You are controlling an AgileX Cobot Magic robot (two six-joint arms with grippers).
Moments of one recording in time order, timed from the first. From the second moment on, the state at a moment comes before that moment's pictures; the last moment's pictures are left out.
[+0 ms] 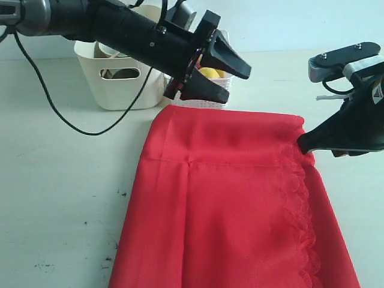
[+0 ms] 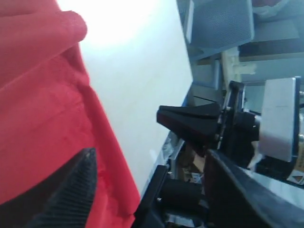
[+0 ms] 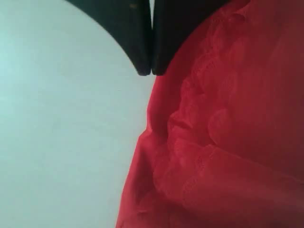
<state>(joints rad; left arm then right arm) -0.45 2.18 -1.68 -1.26 1.21 0.50 0.37 1.39 -0.79 -0.18 0.74 0.22</state>
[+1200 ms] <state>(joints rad) -0.35 1.41 -1.41 -0.24 1.11 0.16 0.53 1.77 -0.90 0.52 0.60 -0.38</state>
